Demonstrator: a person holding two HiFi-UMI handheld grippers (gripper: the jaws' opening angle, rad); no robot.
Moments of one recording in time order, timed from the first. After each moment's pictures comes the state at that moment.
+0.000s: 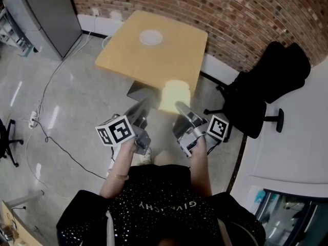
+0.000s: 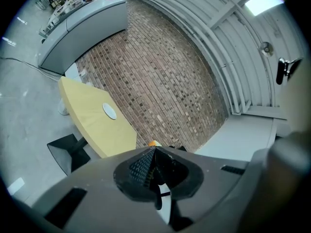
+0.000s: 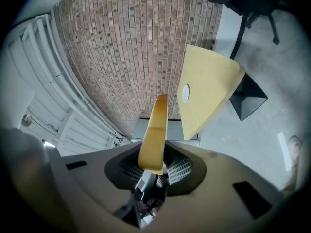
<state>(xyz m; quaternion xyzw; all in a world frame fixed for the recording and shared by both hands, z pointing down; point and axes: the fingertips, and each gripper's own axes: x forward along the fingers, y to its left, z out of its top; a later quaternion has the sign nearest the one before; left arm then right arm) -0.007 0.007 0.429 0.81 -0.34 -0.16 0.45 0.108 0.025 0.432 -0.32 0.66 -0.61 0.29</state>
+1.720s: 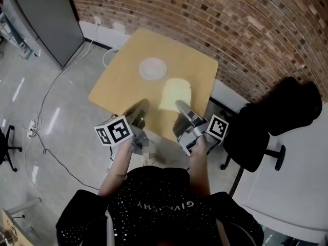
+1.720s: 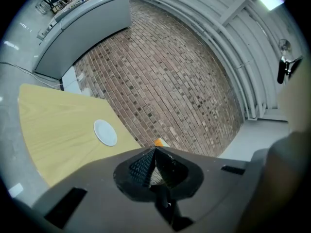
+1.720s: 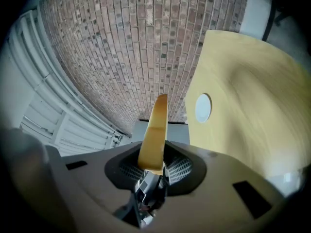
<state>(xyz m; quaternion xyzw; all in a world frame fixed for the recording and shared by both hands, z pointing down) 0.012 -0.248 0.436 0.80 -0.38 -0.16 0.45 0.133 -0.244 0.427 -0.29 0.69 -0.61 0.27</state>
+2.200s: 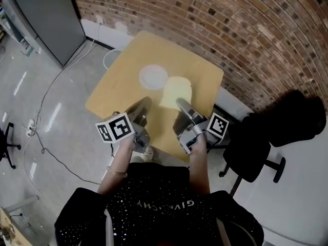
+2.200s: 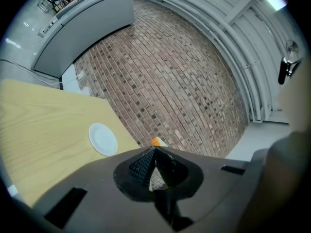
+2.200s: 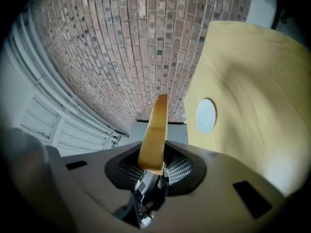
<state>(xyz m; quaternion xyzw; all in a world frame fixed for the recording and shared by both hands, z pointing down) 0.023 -0.328 0.450 0.79 -0.38 -0.17 0.45 0.139 -0.329 0.445 -0.29 0.68 -0.62 0.26</state>
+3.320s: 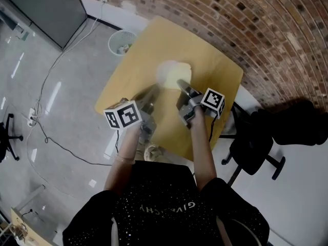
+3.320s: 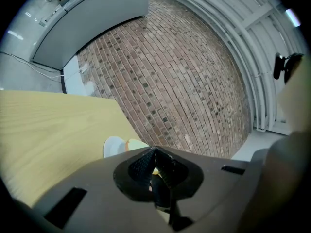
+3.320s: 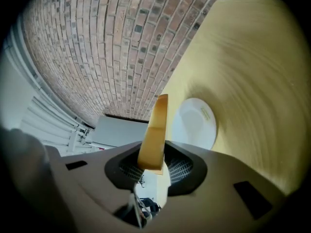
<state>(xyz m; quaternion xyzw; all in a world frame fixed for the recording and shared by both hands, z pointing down) -0.042 -0.437 0.505 0.78 -0.38 -0.16 0.48 0.066 -0.475 0.563 -0.39 0.64 -0.65 0.13</state>
